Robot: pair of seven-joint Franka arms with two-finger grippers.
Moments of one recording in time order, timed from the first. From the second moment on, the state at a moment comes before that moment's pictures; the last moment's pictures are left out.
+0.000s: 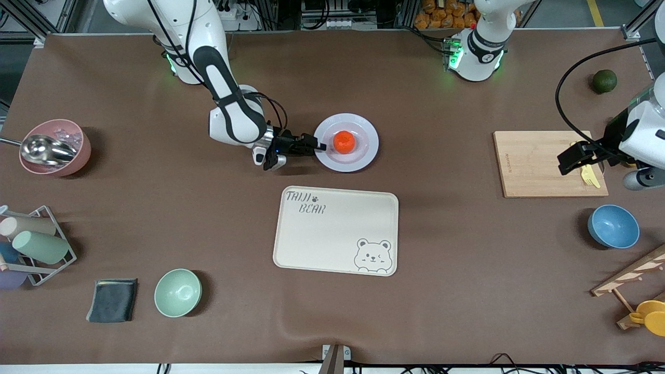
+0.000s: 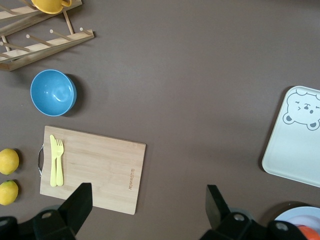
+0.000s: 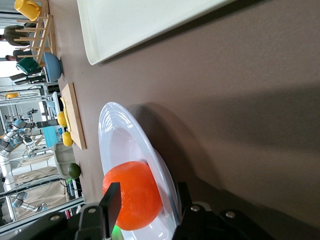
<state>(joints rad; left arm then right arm) 0.41 0.19 -0.60 -1.38 0.19 1.55 -0.34 0.73 0.47 -0.03 -2.28 2.01 2.31 -1.02</state>
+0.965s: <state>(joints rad) 0.08 0.10 -0.16 -1.43 0.06 1.54 -0.18 0.75 0.48 -0.04 -2.24 2.13 2.29 -1.03</state>
